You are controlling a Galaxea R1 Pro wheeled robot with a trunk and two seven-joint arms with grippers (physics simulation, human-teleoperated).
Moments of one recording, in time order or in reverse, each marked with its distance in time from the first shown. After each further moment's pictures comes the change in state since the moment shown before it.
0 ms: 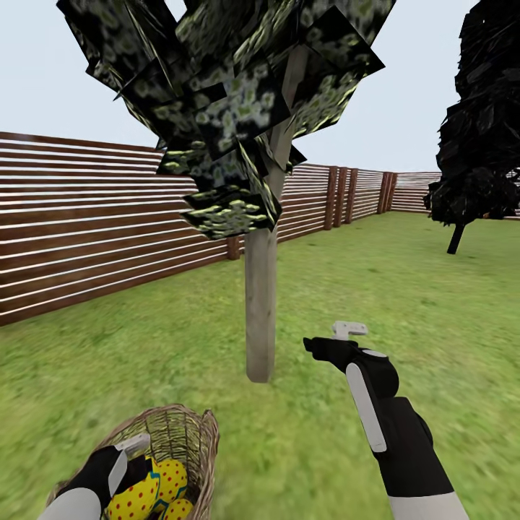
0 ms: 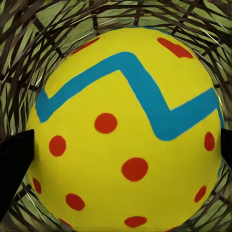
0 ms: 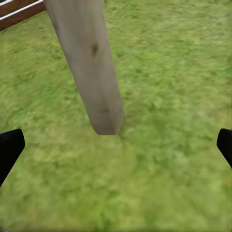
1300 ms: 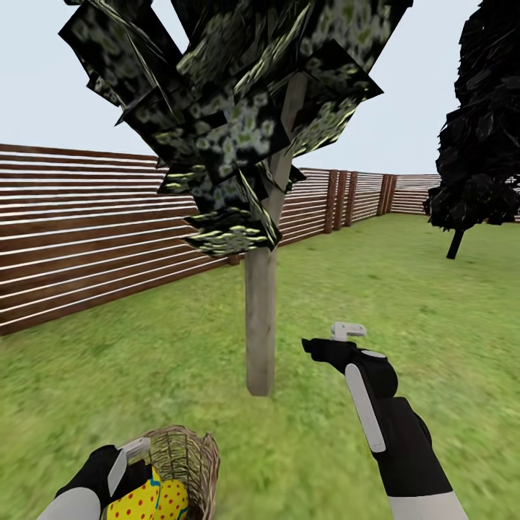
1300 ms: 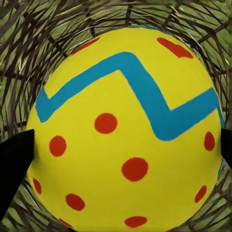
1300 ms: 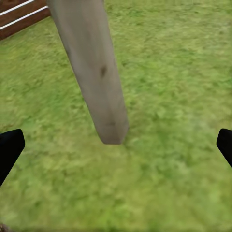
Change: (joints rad) left arm 0.000 0.000 0.000 -0.008 0.001 0.086 0.000; right arm 0.000 0.001 0.002 0.009 -0.001 0.000 0.013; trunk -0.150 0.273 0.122
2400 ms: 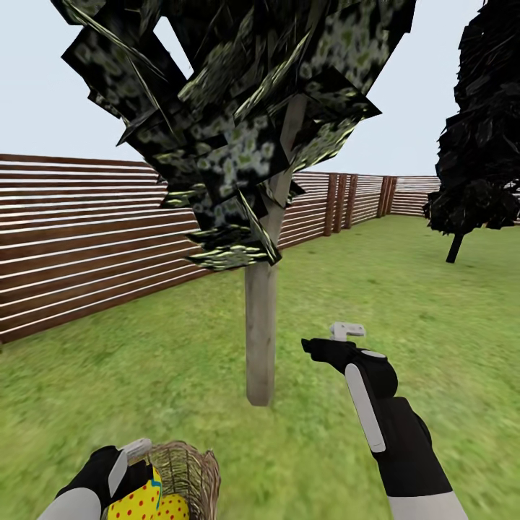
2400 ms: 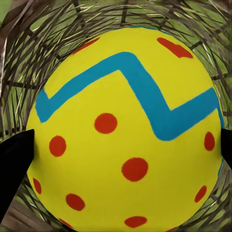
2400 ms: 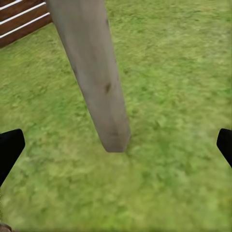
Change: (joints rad) left arm 0.000 0.000 0.000 0.007 0.002 -0.006 0.000; right arm 0.000 0.000 0.000 0.000 0.000 0.000 0.004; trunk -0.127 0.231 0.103
